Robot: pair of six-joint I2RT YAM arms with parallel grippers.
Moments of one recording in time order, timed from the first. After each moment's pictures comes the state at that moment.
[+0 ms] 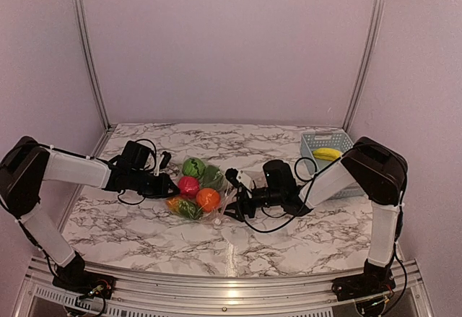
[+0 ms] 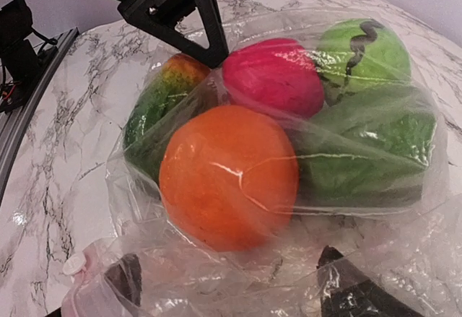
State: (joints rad) left arm -0.50 1.61 0.76 0.01 0.39 -0.44; right arm 0.77 2.00 0.87 0.68 -0.57 -0.13
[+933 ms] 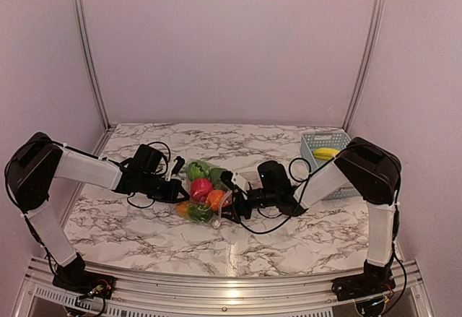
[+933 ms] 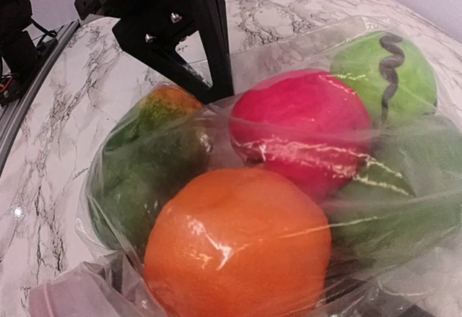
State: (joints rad) left arm -0.60 1.73 0.85 0.02 0.38 -0.36; right arm 0.79 2.05 0.92 0.67 -0.57 -0.16
